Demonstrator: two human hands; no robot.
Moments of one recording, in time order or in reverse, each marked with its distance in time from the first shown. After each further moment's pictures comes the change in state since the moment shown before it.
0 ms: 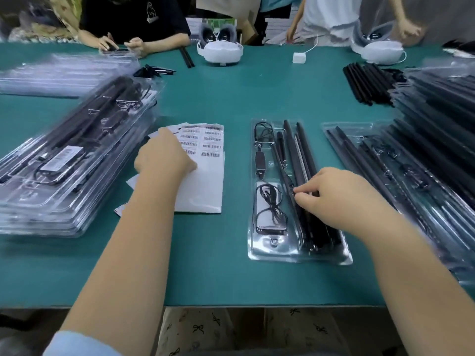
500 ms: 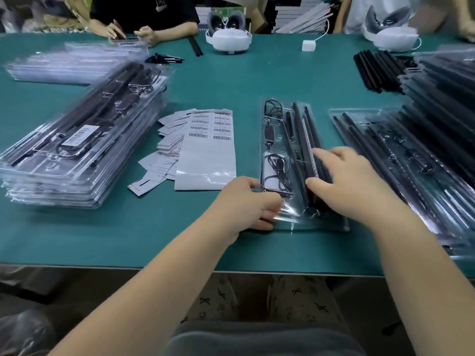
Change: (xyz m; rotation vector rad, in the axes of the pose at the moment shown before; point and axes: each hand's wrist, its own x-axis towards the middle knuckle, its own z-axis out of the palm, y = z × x) left_hand -0.145 0.021 0.022 -1.034 -0.813 0.084; right_hand -0.012 0.018 0.016 0.167 0.084 0.068
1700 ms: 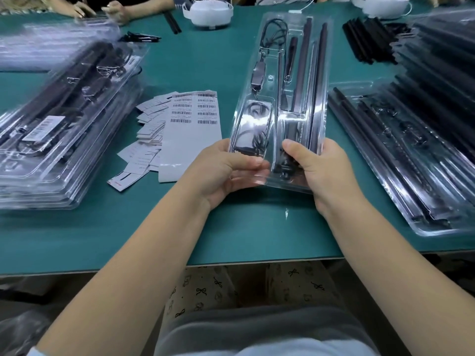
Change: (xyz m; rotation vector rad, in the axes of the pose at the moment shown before) left_hand 0.035 0.004 -0.028 -0.277 -0.093 0.156; right_hand 0.001 -0.029 0.042 1.229 0.191 0.217
